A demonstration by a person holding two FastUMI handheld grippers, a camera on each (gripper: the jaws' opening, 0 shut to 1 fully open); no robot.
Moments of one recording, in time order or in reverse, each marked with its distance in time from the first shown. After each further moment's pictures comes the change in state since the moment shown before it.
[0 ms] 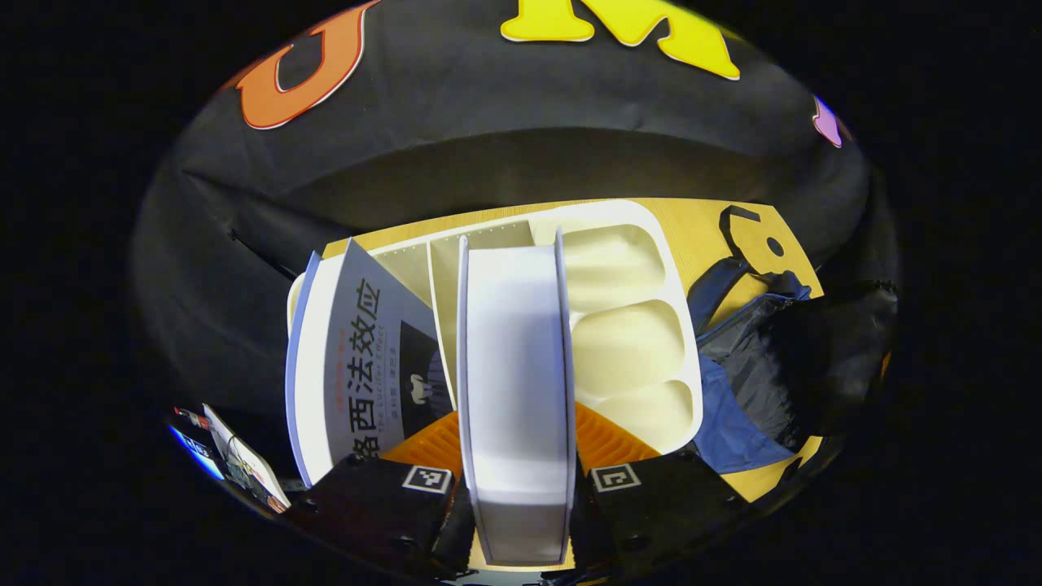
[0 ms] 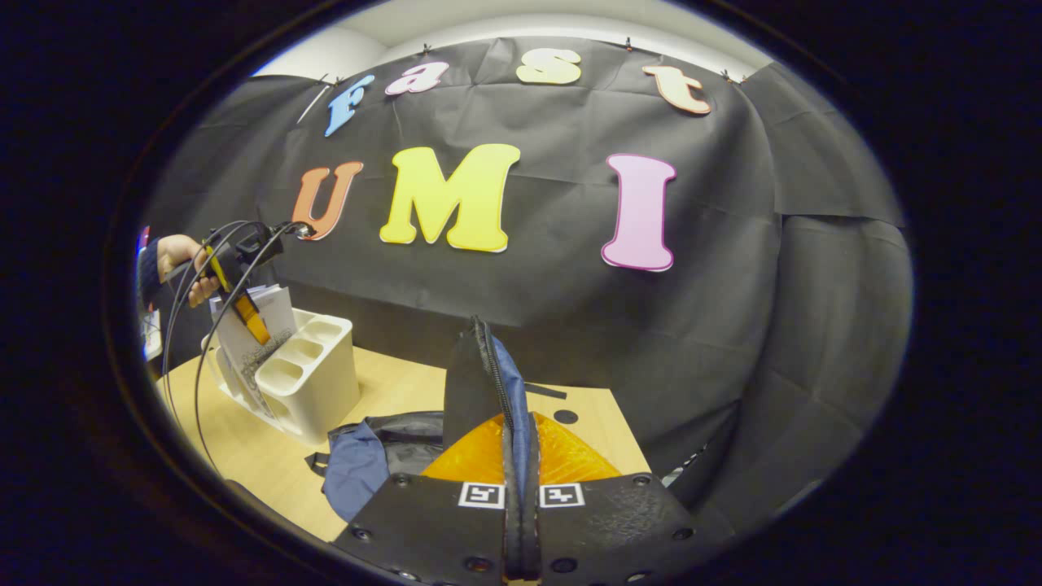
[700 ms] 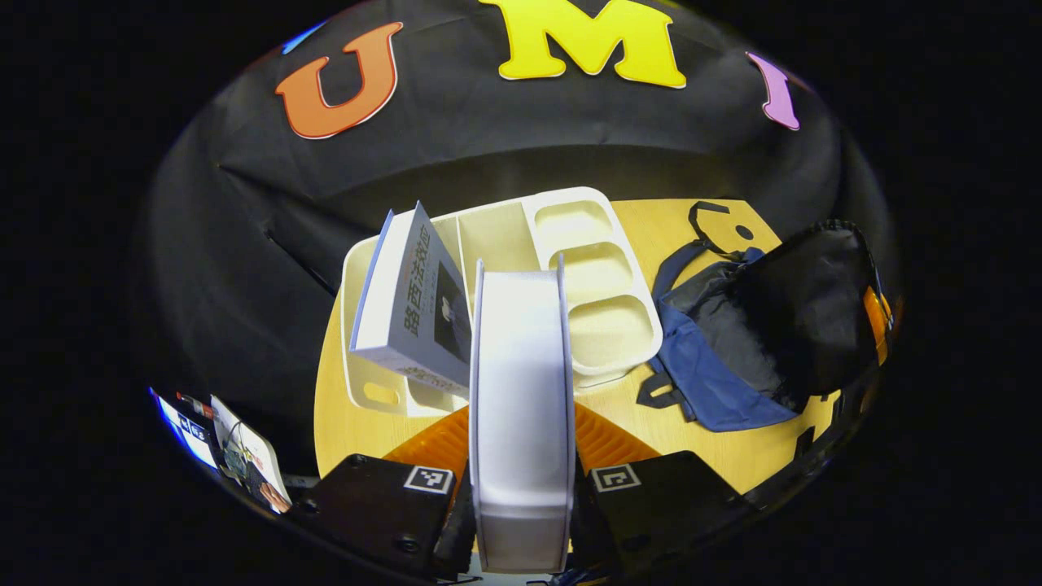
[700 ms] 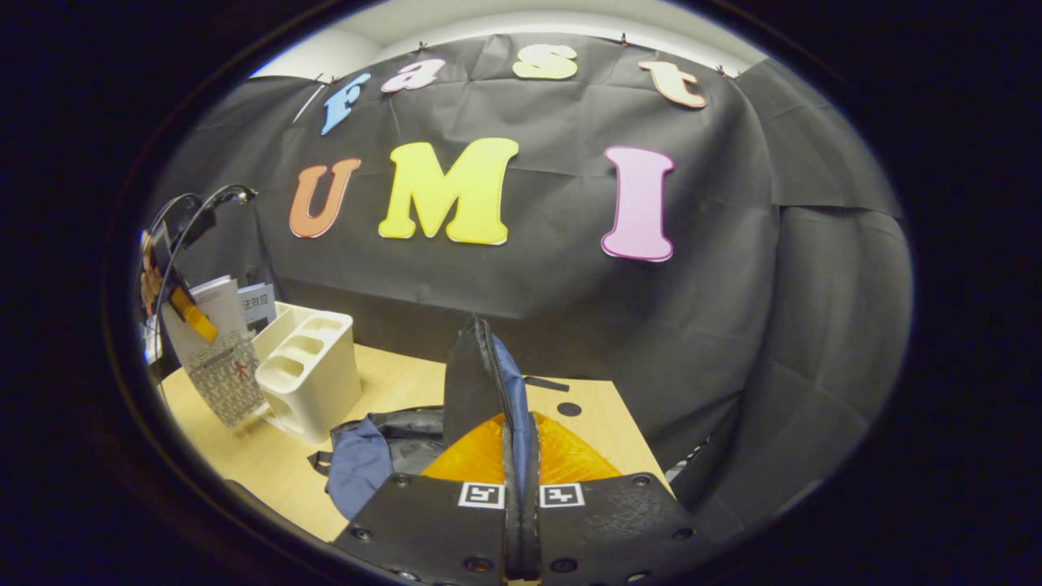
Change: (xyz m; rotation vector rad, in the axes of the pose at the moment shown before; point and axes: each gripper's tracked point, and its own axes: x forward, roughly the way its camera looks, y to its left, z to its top) left arm -0.085 -0.008 -0.077 0.016 -0.115 0.019; right arm 0.001 0.004 -0.012 0.034 0.020 -0.010
